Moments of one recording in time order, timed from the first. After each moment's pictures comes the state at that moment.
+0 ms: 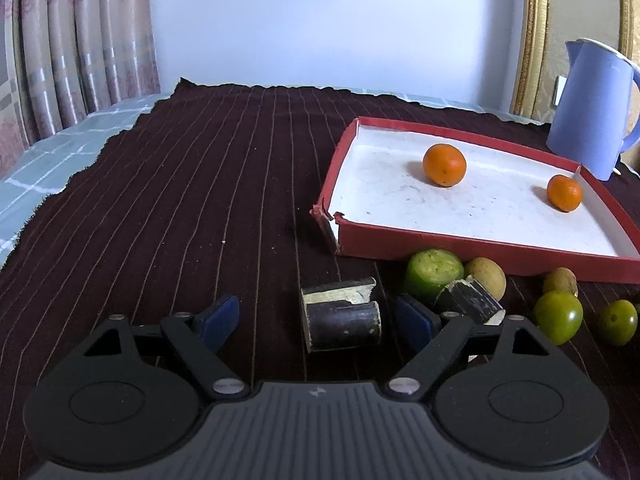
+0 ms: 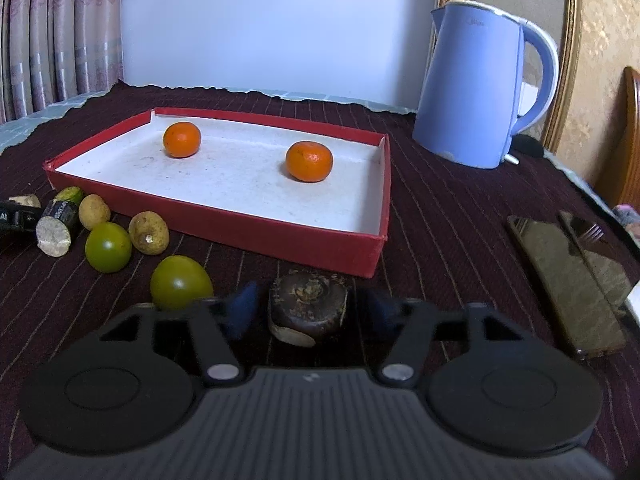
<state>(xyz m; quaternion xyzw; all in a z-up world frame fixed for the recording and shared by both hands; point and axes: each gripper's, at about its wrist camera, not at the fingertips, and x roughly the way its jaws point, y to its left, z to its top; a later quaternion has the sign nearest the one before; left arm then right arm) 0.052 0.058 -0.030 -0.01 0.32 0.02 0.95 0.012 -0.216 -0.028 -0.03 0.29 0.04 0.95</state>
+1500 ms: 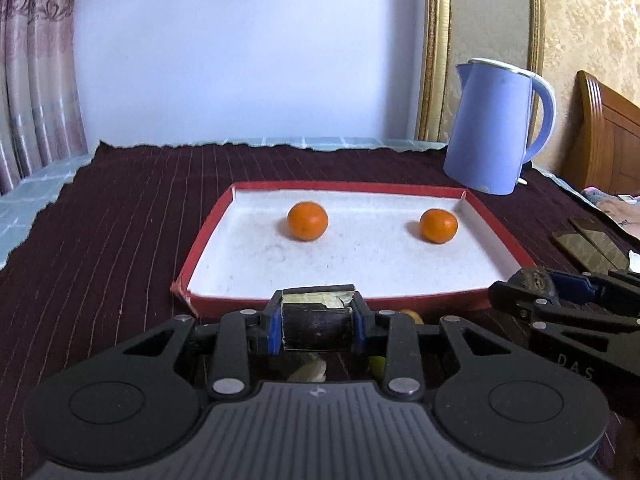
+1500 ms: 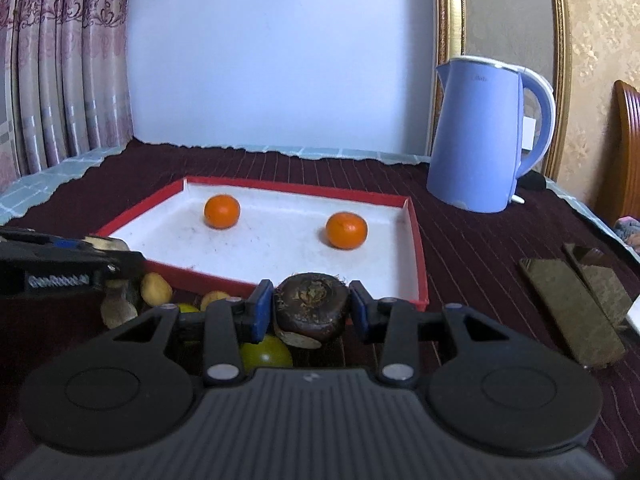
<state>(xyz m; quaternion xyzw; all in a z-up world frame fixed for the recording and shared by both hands) 0.028 -0.012 0.019 0.02 0.27 -0.09 0.96 -0.007 -0.183 0.014 0.00 0.22 0.04 0.97</state>
